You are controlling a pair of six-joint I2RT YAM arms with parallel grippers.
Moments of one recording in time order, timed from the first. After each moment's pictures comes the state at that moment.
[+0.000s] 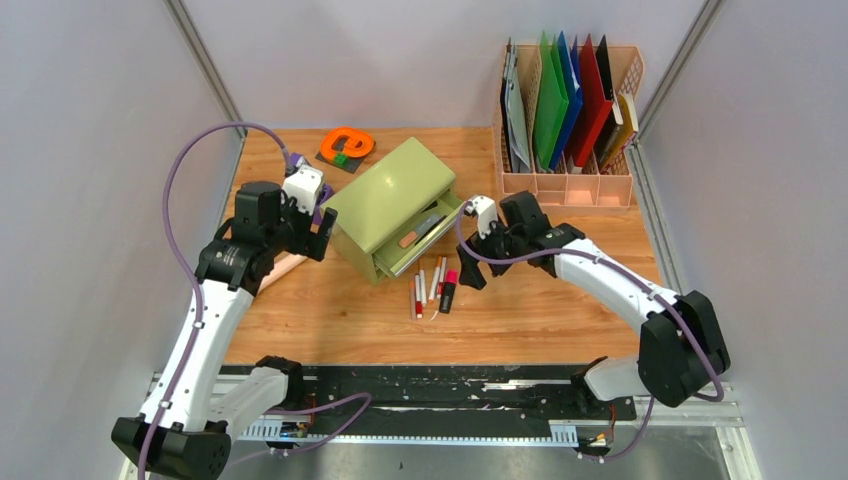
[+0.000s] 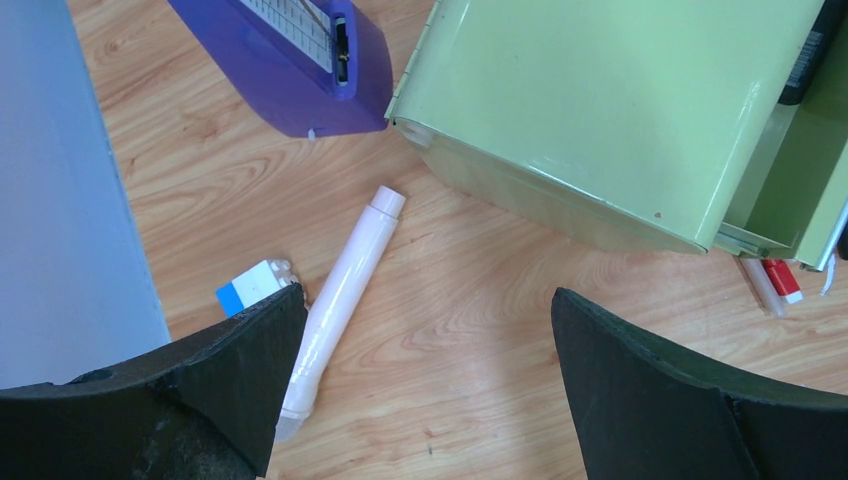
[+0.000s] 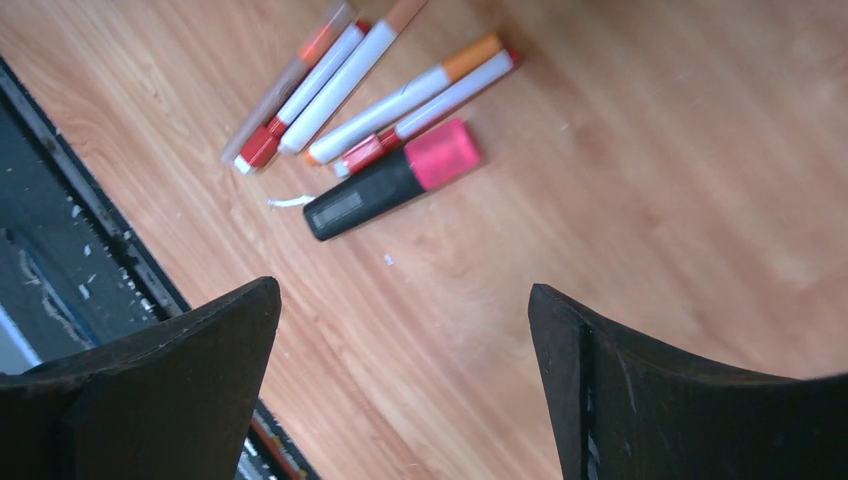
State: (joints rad) left arm -0.21 0.94 1.09 -0.77 0.01 0.22; right arm 0.54 1.38 0.99 -0.46 -0.40 -0.13
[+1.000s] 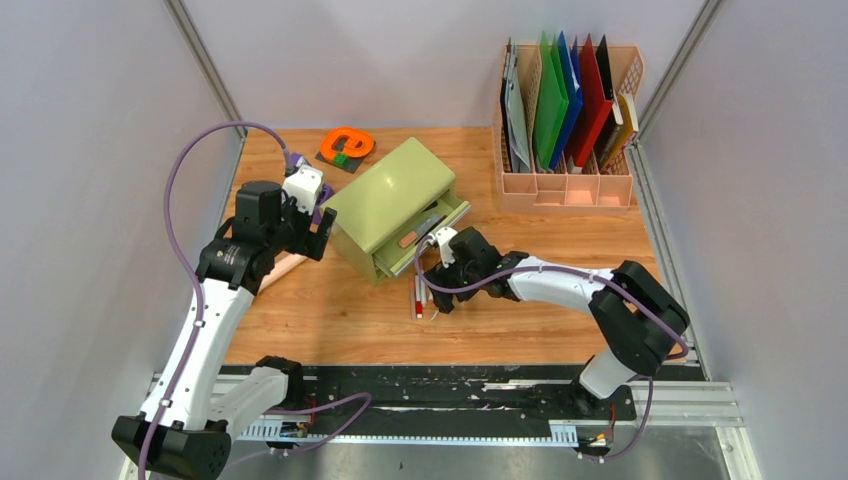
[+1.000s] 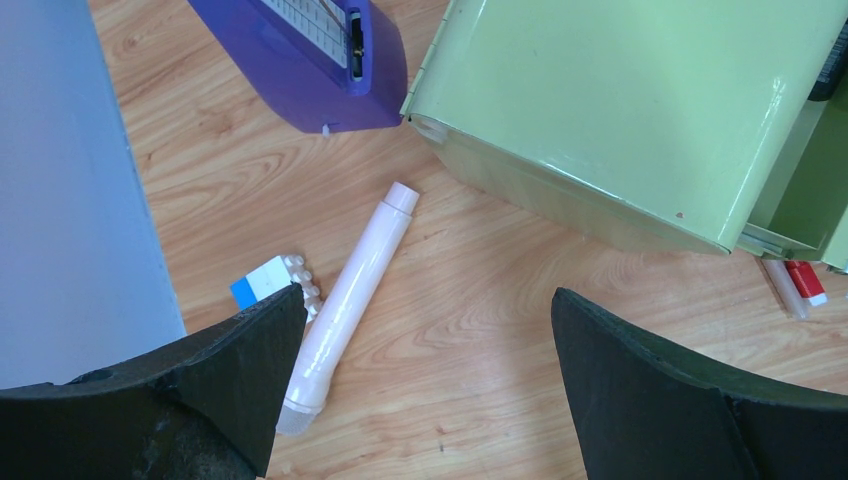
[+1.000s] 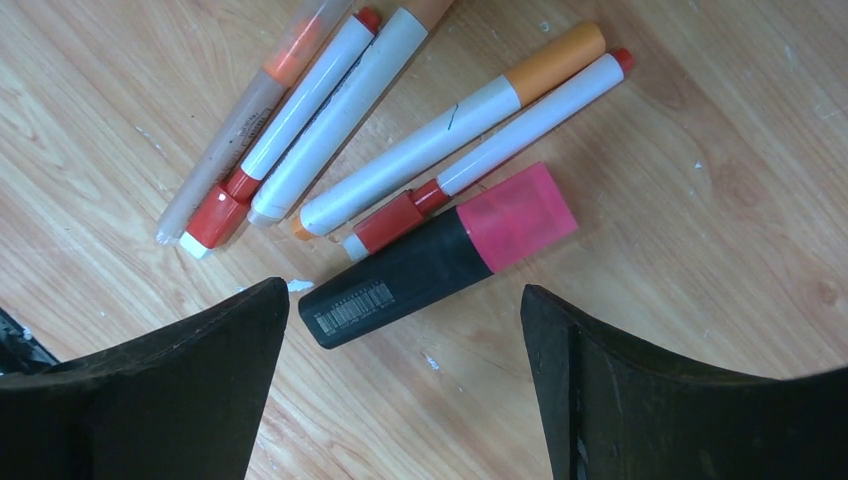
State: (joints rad) left arm -0.21 0.95 1.09 -0.77 -0.02 0.23; right arm 0.80 1.59 0.85 -0.16 -0.11 0.09
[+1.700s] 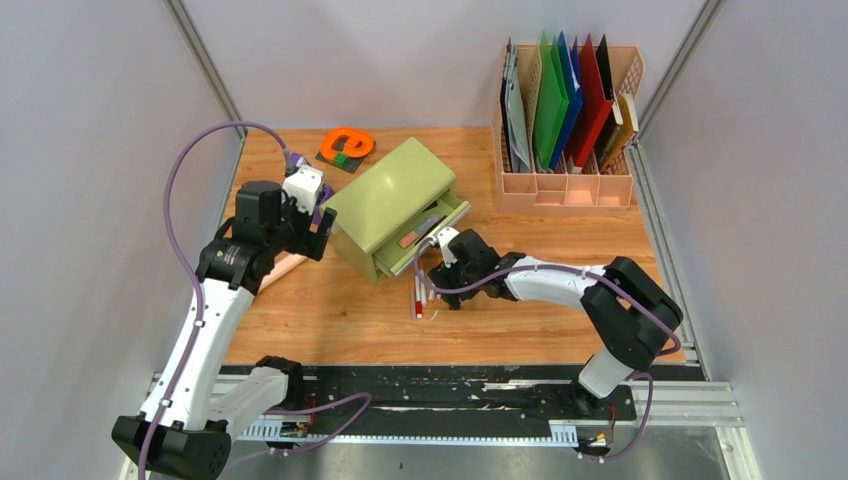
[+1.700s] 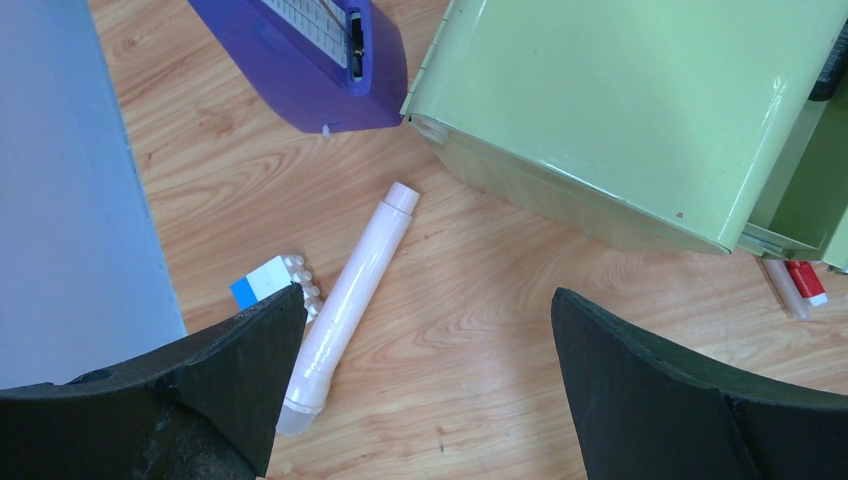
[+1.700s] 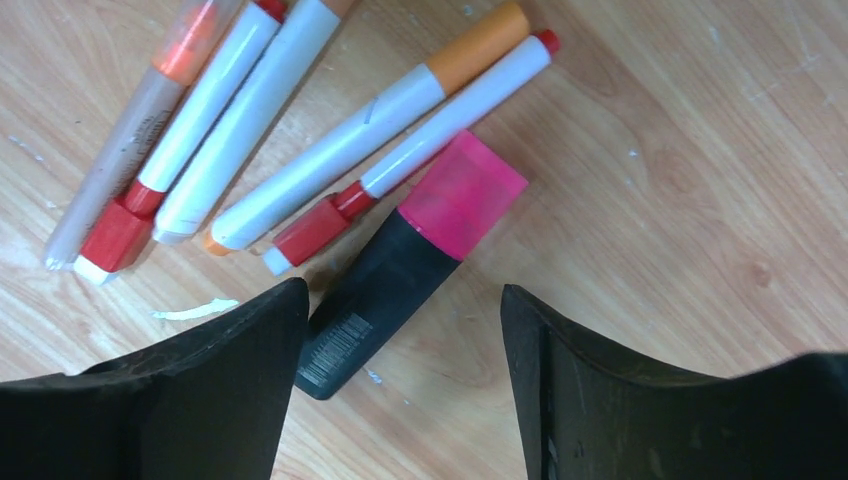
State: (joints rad) left arm -0.21 0.95 1.09 -0.77 -0.02 0.23; right arm 0.80 1.63 0.84 -0.14 0.00 0.05
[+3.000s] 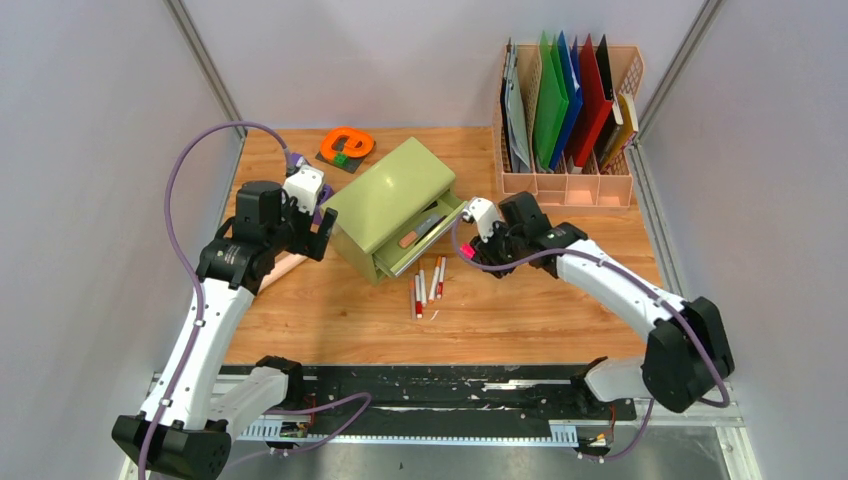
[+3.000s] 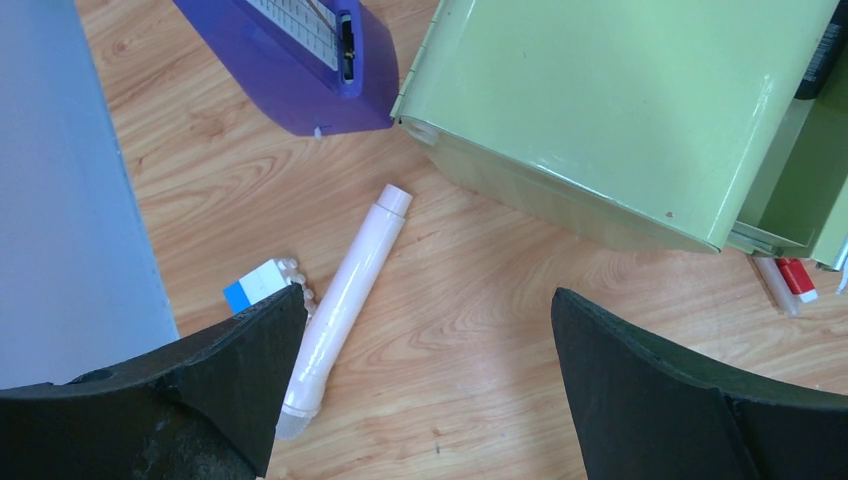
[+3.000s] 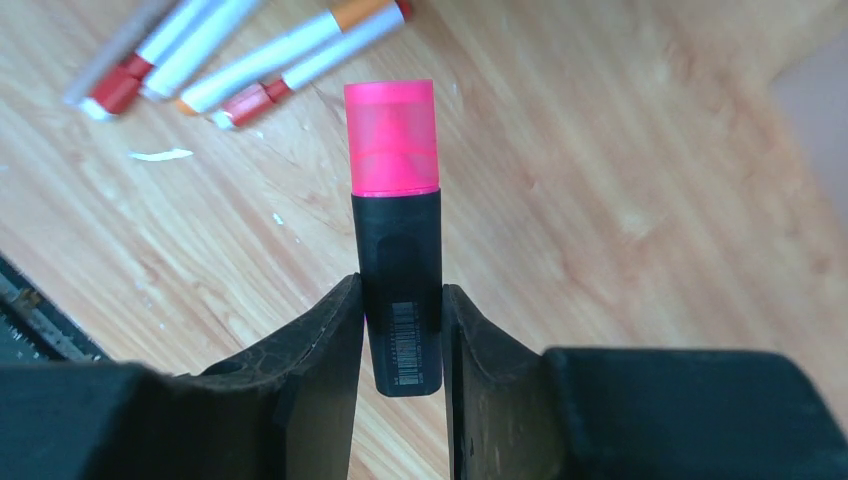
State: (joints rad) left arm -0.21 0.95 1.09 -0.77 0.00 0.23; right arm 0.56 1.39 0.93 -0.49 -0.18 -0.26
